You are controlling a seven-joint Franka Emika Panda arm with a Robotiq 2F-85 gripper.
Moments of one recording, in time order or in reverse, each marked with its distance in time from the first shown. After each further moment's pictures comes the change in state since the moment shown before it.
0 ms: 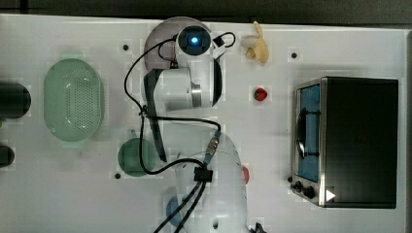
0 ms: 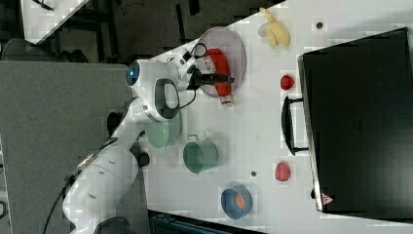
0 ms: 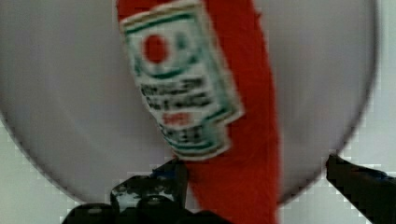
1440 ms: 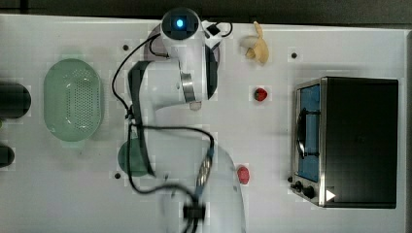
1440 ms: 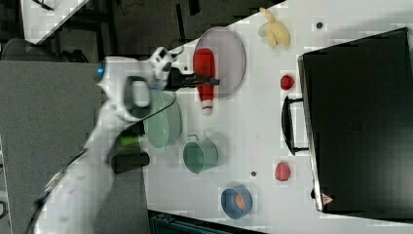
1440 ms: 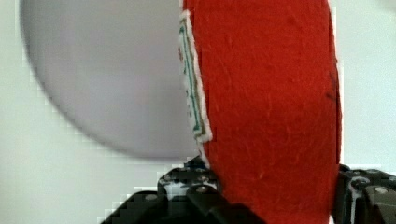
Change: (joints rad) arm 0.021 -0.170 -0.005 0.020 -0.052 -0.263 0.004
